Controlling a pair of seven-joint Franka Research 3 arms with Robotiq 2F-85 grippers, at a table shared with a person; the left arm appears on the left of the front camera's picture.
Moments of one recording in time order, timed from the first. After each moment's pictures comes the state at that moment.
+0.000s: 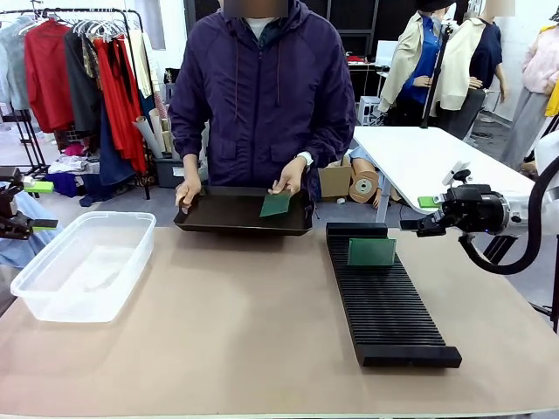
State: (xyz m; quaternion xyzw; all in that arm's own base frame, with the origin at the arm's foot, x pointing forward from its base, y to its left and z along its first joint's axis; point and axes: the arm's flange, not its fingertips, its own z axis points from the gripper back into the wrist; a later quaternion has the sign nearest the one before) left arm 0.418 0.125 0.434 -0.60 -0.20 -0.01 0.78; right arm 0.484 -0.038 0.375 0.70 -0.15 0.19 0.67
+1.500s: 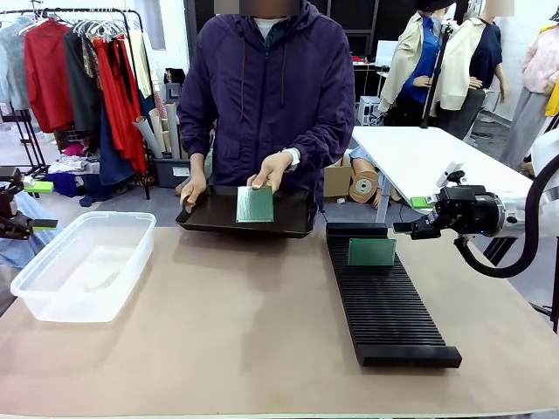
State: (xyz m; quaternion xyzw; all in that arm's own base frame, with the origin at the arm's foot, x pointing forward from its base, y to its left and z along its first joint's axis) left arm 0.418 0.125 0.434 -0.60 -0.20 -0.01 0.78; right arm 0.469 -0.020 0.382 0.70 -0.14 0.19 0.68
